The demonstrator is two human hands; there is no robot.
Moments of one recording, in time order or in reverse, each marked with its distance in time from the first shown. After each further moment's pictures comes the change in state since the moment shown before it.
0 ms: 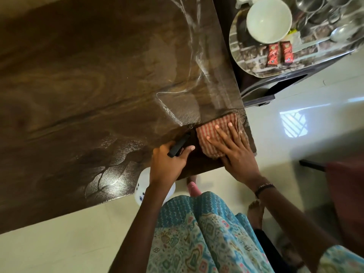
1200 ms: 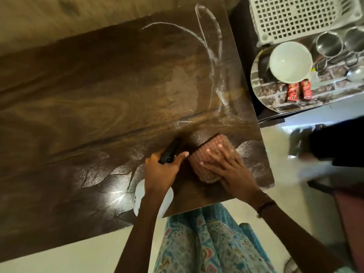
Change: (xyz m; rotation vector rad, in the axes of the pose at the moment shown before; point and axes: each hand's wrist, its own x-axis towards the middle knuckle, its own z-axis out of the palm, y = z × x) left_hand 0.061 0.005 -0.067 -0.245 0.072 -0.082; right_hand 0.064 -0.032 0.001 -0.062 -0.053 -0.252
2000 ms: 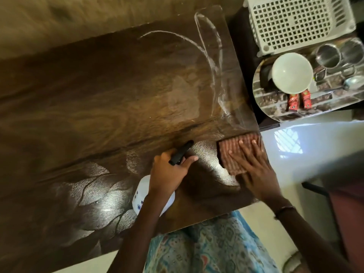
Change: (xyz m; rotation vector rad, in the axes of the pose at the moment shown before) left_hand 0.030 0.024 0.000 0.199 -0.160 0.112; right_hand -0.009 0.037 -0.023 0.074 0.017 0.364
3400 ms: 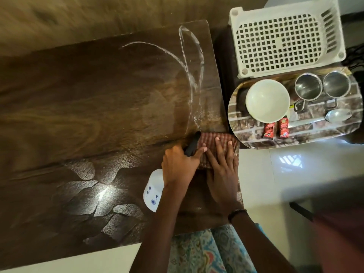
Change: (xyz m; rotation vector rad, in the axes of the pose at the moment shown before) left_hand 0.032 0.096 0.101 0.084 0.157 -0.117; right_hand 0.062 0.001 -0.006 0.202 0.061 0.171
